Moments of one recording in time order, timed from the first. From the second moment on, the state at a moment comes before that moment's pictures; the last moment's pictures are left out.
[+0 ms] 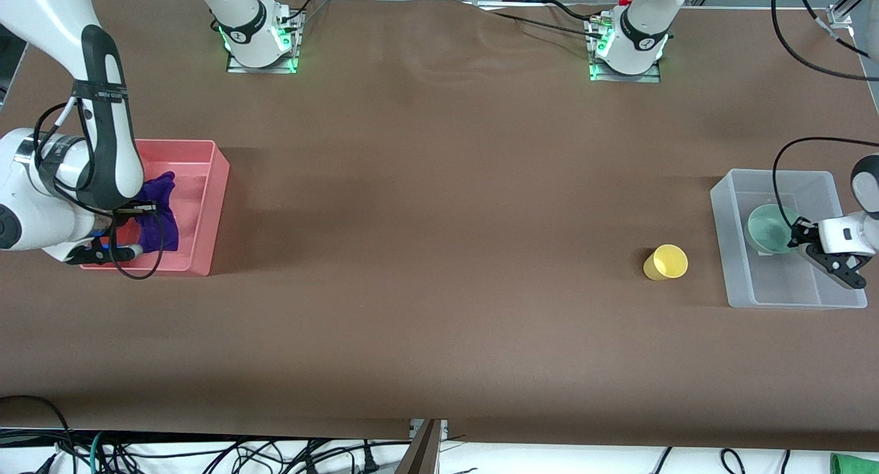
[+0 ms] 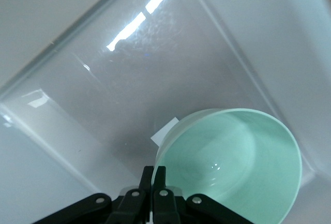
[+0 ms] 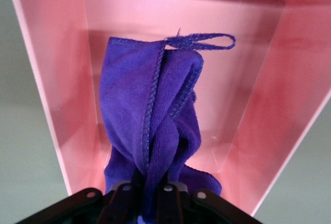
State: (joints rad) left arm 0.55 0.67 -0.13 -1.63 0.22 2.14 0.98; right arm 0.19 0.49 -0.38 -1.71 0.00 1.77 -0.26
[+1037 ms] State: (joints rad) left arm 0.41 0.64 -0.35 -1.50 0.09 1.85 0.32; right arm 0.22 0.24 -0.15 -1.39 0.03 1.54 -0.25
